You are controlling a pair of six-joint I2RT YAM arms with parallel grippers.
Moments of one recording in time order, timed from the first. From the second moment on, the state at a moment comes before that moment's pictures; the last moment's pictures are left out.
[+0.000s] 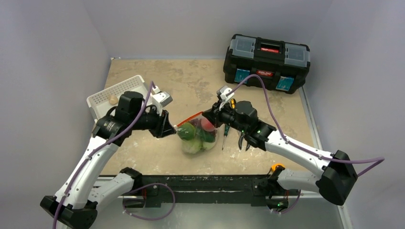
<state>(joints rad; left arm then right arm) -0.41 0.92 1.07 -0.86 0.60 0.01 0.81 1.15 0.78 0.19 -0.10 0.21</state>
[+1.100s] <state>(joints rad) -0.40 0.52 1.14 -0.92 0.16 -0.10 0.78 1.88 1.35 0.04 0.19 0.24</state>
